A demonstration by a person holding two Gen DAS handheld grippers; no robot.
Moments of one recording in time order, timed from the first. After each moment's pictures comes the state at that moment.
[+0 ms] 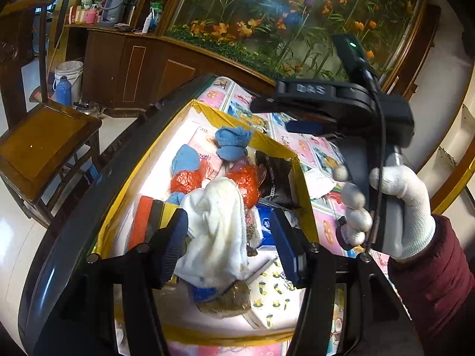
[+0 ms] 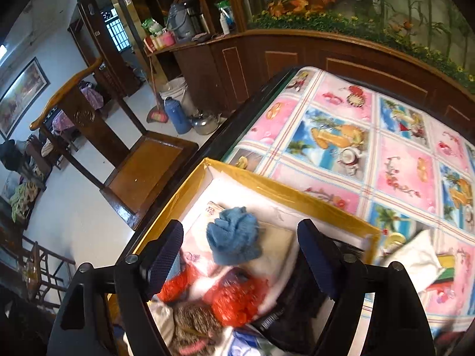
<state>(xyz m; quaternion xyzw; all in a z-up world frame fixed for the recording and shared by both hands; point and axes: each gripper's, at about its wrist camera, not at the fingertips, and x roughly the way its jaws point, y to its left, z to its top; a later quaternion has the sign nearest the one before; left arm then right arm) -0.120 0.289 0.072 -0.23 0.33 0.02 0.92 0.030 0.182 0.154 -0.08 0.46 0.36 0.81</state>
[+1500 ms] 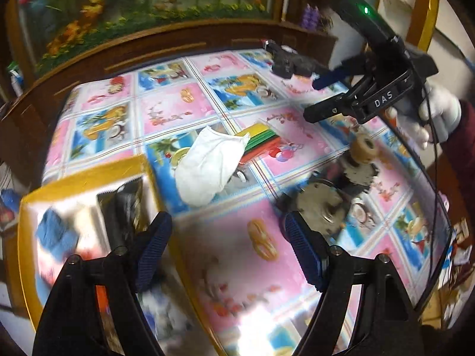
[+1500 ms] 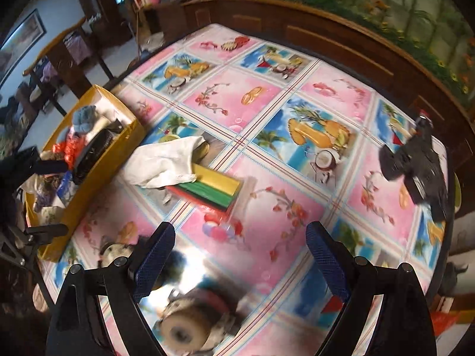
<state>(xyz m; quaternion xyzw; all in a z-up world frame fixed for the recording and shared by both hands) 0.067 0.095 0.079 0.06 0.47 -0.16 0.87 0.147 -0.090 0.154 -0.21 0.52 0.35 0.75</state>
